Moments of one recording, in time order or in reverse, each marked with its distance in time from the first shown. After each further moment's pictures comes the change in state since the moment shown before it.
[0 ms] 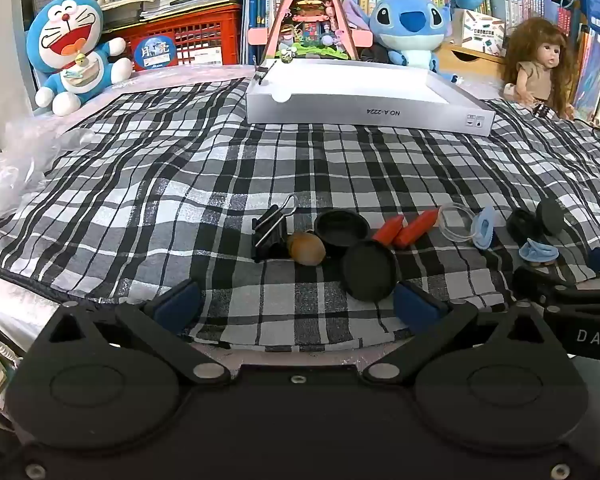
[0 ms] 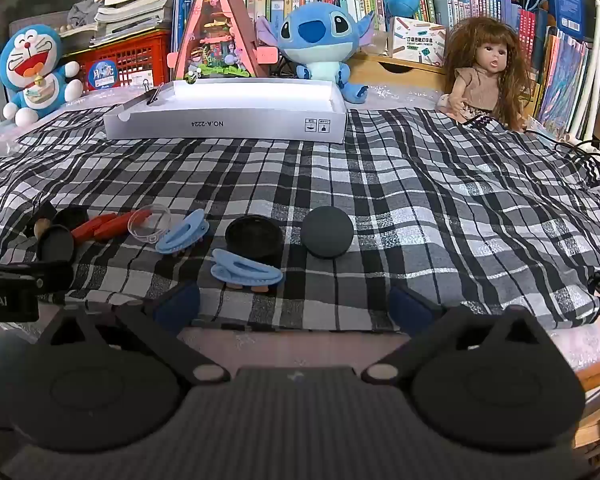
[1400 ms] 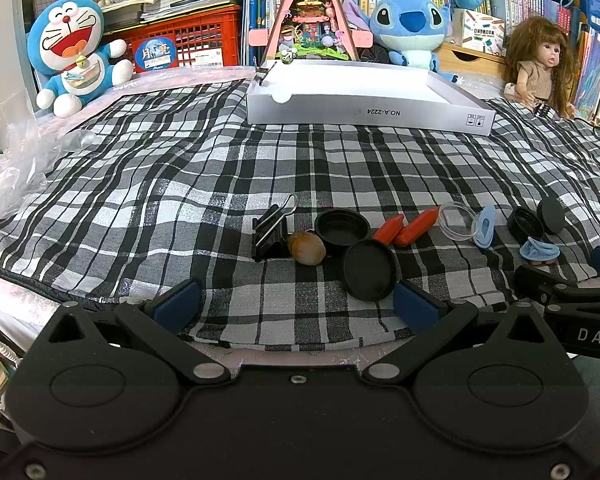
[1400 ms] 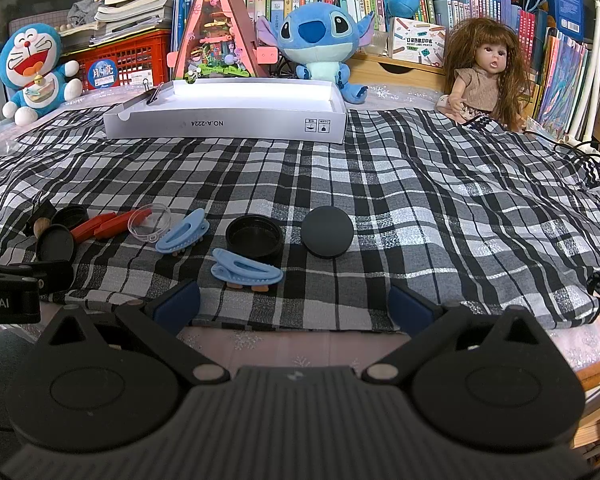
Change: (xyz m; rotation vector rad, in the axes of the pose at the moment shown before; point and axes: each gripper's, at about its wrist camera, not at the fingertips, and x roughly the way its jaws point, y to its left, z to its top) left arm 0.000 0.000 0.000 0.005 -0.005 0.004; right arm 0.000 0.000 0.000 -0.003 0.001 -0.002
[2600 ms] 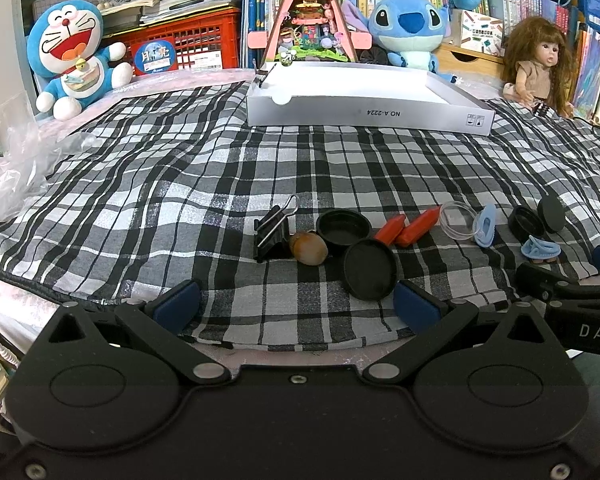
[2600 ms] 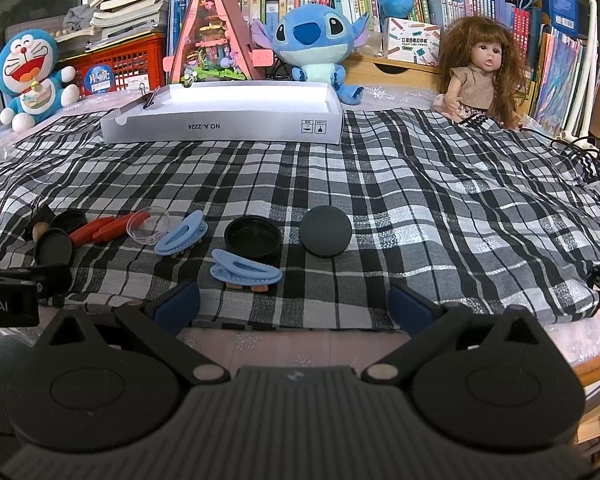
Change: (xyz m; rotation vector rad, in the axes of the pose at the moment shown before) left arm 0.000 -0.001 -0.003 0.004 -0.013 -0.003; right arm -0.001 0.000 0.000 0.016 -0.008 -0.001
